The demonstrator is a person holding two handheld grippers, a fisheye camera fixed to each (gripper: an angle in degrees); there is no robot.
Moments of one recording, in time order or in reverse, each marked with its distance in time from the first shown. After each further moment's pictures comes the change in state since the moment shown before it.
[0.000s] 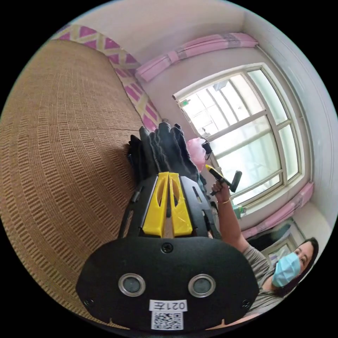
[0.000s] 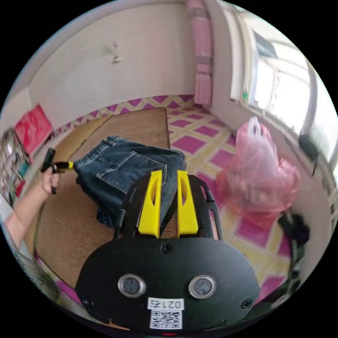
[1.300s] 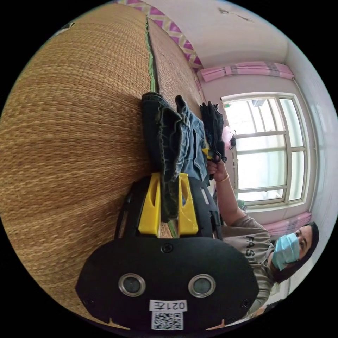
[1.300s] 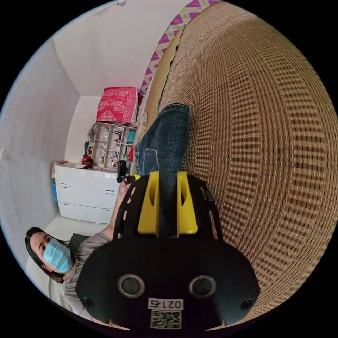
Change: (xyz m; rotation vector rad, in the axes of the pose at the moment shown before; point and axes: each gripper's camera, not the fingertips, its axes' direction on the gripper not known) left arm -0.109 0.468 -0.317 -0.018 -0.137 -0.414; right arm -0.339 0.244 0.245 -0.601 -1.214 0.289
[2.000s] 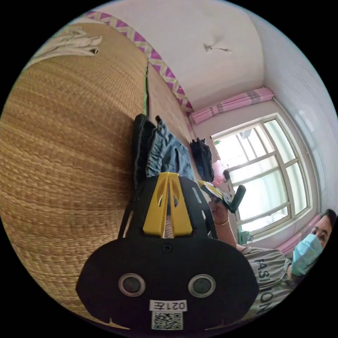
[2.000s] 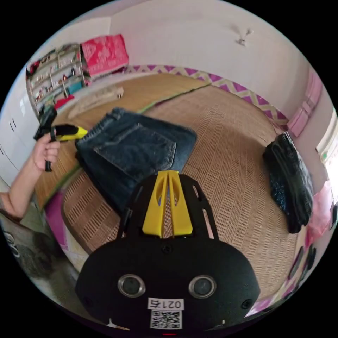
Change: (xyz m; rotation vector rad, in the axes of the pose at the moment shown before) left arm 0.060 0.117 -0.062 0.442 -0.010 0.062; right arm -0.410 0.108 0.125 0.215 0.941 -0.561
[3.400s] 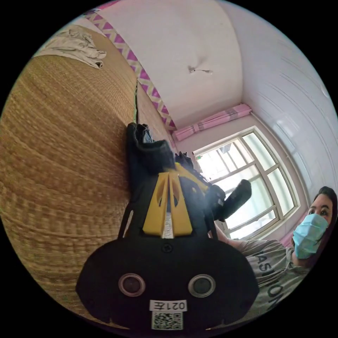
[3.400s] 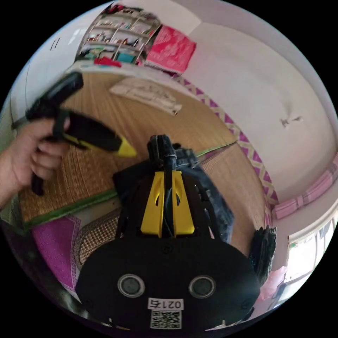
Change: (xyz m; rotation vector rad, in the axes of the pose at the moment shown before) left arm 0.093 -0.022 -0.114 0.148 0.126 -0.009; right arm -0.418 -0.188 -0.114 0.046 0.239 -0.619
